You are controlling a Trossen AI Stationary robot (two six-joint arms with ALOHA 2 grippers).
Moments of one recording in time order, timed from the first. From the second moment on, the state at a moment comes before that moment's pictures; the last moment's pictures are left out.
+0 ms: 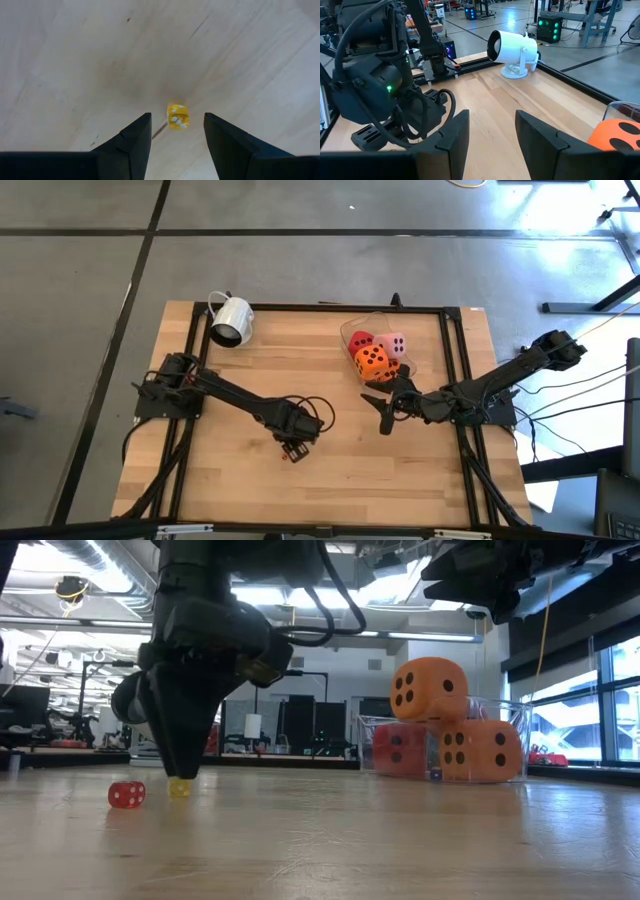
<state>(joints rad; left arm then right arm) -0.25 1.87 1.30 -0.83 0.08 -0.89 0.45 1.14 0.55 0.33 0.77 0.32</state>
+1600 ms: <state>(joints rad) -0.25 1.91 1.30 -0.82 0.08 -0.87 0.45 1.14 0.55 0.33 0.74 0.32</state>
